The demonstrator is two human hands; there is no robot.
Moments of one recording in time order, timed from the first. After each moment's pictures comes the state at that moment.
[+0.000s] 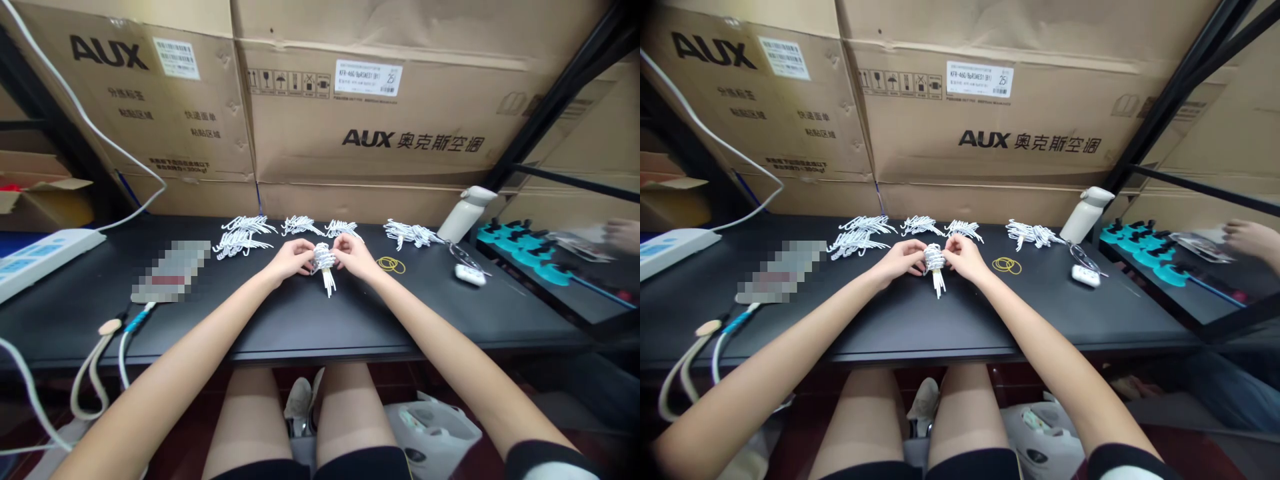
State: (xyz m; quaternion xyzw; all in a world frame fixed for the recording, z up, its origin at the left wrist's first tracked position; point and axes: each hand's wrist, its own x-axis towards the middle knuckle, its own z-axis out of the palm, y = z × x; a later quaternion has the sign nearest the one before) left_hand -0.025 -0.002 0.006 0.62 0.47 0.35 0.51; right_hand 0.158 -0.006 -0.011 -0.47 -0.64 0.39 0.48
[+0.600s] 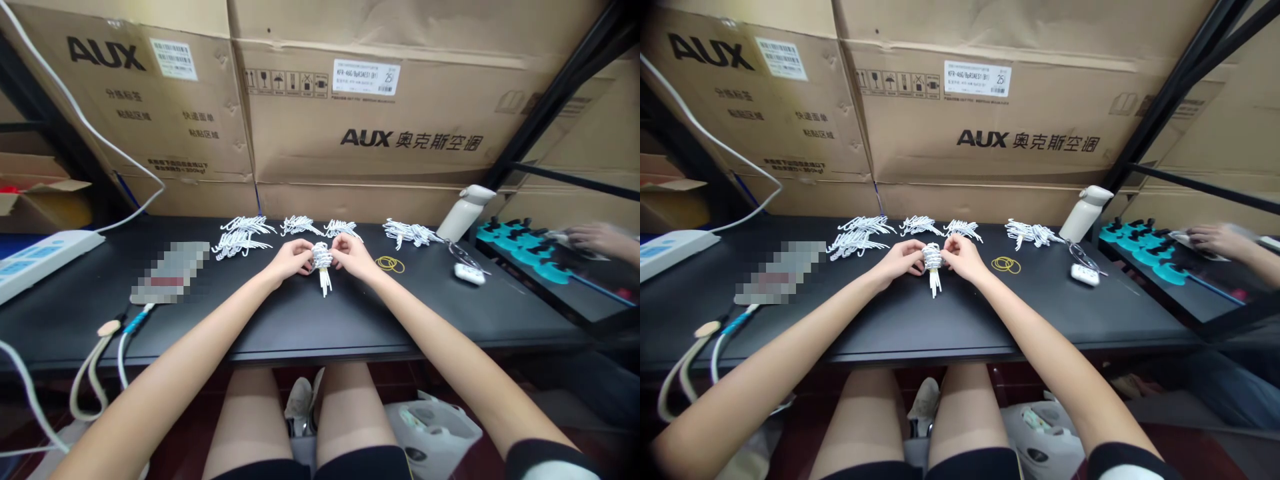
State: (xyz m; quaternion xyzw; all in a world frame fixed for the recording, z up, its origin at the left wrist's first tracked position) left_hand -0.023 -0.001 0.004 0.62 0.48 0.36 0.51; right_hand 0.158 -0.006 -0.012 -0.47 -0.64 0.38 0.47
